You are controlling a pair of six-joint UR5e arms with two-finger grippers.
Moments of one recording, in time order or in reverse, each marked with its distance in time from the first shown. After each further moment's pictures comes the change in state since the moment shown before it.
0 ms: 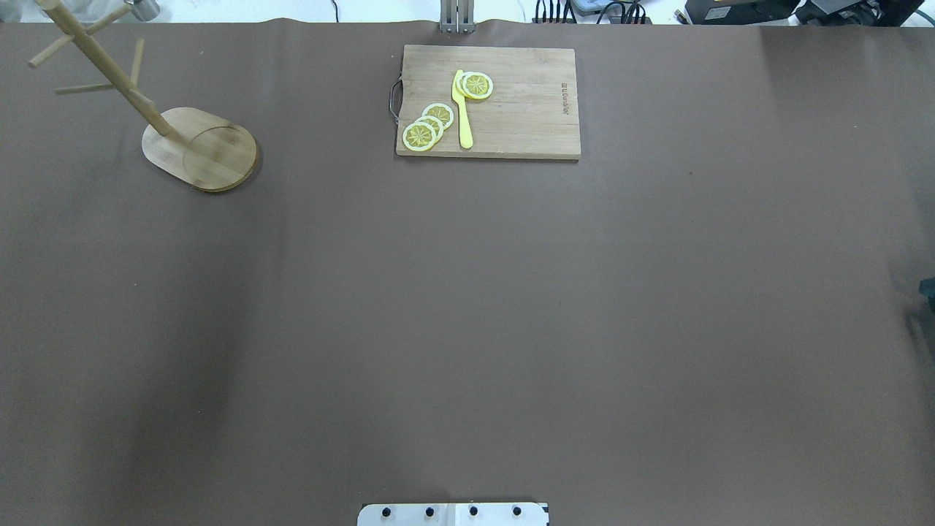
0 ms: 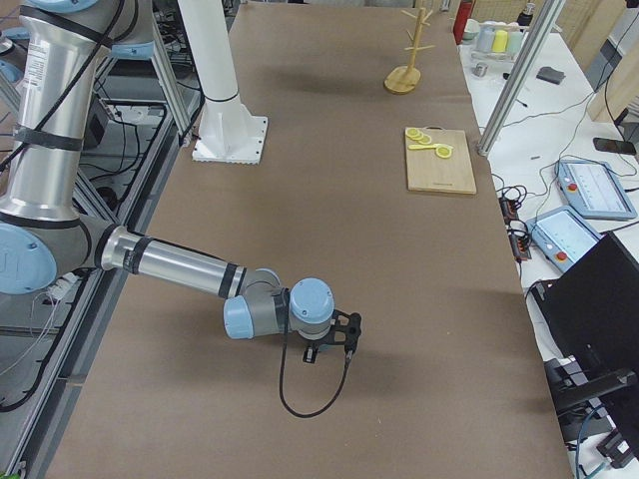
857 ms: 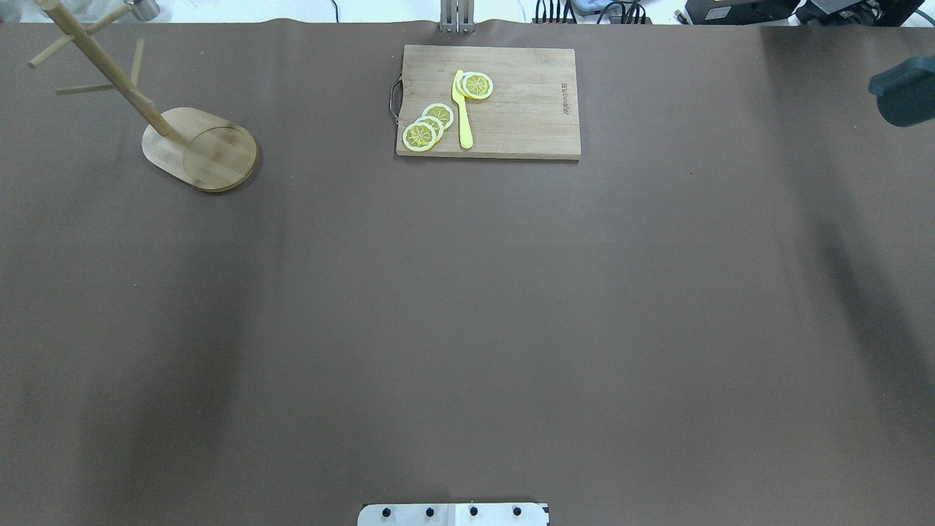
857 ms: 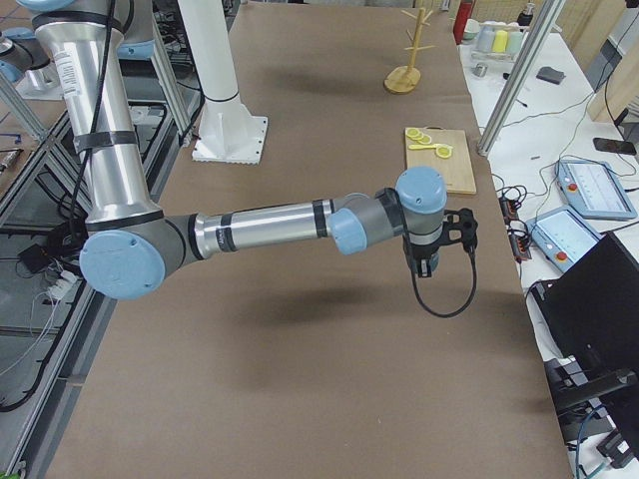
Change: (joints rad) left arm -0.001 -0.003 -0.004 0.001 -0.002 0.000; right arm 0.041 0.475 0.043 -0.230 0.035 -0.014
